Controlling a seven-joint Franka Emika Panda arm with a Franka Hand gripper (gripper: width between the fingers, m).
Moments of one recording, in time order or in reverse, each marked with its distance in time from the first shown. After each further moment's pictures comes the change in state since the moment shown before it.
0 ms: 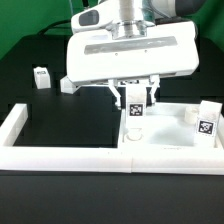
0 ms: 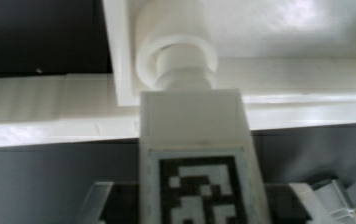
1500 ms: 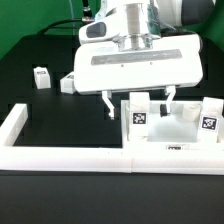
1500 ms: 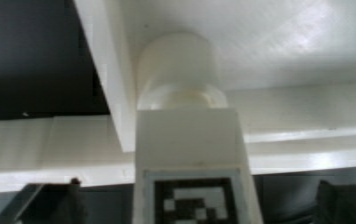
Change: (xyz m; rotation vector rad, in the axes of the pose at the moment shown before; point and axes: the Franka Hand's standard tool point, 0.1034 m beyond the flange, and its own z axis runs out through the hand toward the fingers) arm -0.013 -0.010 0.012 -0.019 -0.028 0.006
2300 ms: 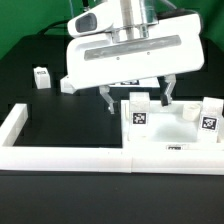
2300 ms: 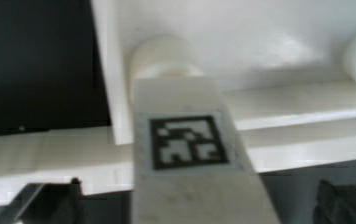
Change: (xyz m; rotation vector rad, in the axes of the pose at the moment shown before) arm 0.014 -0.007 -0.010 0.104 -0.326 0.070
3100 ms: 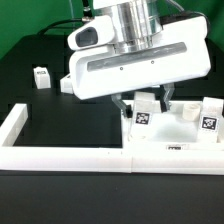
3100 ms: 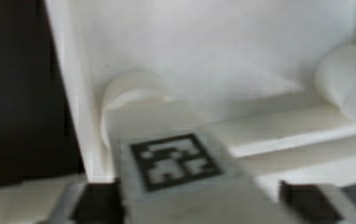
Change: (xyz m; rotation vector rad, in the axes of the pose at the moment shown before) arm 0.003 0.006 0.007 0.016 -0.125 0.168
